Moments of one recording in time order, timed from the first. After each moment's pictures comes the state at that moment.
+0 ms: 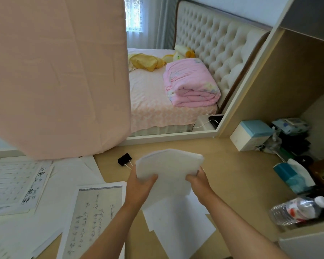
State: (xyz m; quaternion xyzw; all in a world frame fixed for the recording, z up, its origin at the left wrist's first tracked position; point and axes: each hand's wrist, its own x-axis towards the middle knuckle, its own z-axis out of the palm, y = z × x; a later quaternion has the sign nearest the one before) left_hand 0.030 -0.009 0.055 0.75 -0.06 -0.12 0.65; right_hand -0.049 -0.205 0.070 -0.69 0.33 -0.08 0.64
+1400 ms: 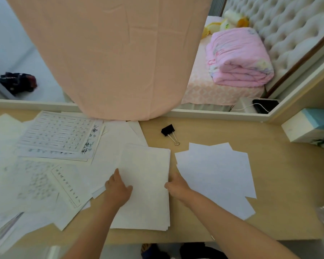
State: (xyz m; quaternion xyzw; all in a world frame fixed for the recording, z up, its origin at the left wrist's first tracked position) left_hand 0.038 0.220 -0.058 0.93 0.06 -0.25 0.26; right_hand -0.012 0.000 -0.028 -0.77 0.26 0.25 0.53
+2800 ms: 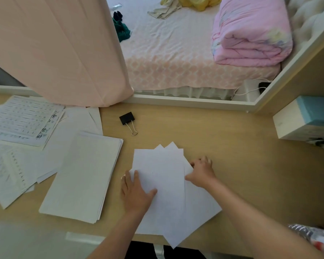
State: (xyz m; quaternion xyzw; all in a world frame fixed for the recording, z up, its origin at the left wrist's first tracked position) left_hand -0.073 -0.081 -0.081 0.95 0.13 -0.19 0.19; right_hand -0.035 -0.320 -0.058 -0.92 0.19 0.26 0.22
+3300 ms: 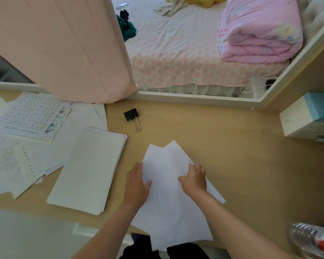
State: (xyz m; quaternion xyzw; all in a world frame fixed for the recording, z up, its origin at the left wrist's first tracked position) left_hand -0.066 -0.067 -0.079 0.95 0.03 -0.15 0.27; right_hand -0.069 -0.270 -0.062 -0.89 0.27 0.20 0.31
